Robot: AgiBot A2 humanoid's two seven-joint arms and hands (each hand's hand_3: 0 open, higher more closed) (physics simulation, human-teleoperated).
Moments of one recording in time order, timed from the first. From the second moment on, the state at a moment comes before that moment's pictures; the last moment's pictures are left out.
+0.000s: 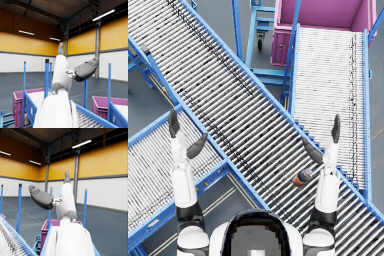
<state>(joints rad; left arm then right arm) 0.46 1.33 -0.14 -1.79 1.33 0.00 0.00 0.37 -1.32 -0.14 1.86 1.42 0.00 0.00</state>
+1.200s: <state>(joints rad) 0.46 1.35 -0.16 -1.81 1.33 0.00 0.00 0.36 -1.34 -0.16 1.86 1.42 0.00 0.00</state>
